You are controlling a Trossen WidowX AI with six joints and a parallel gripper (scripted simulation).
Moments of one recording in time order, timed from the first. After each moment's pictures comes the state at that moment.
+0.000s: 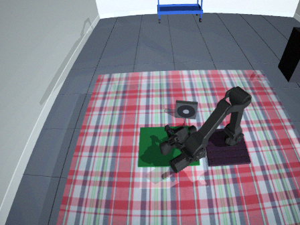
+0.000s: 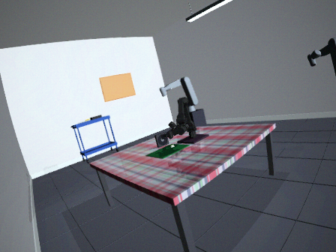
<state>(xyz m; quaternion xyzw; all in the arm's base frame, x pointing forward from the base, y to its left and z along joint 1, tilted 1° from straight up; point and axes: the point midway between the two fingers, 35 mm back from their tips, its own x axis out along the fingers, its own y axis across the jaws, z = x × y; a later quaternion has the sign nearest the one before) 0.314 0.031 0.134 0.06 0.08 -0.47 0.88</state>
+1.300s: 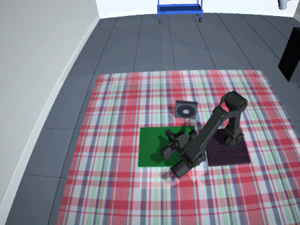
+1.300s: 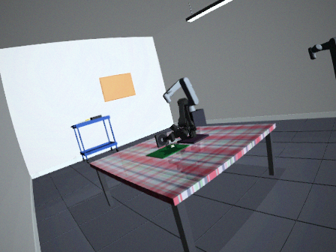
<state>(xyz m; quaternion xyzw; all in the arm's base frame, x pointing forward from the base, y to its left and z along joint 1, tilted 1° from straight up) 0.310 0.040 0.109 0.06 0.07 -0.47 0.88</state>
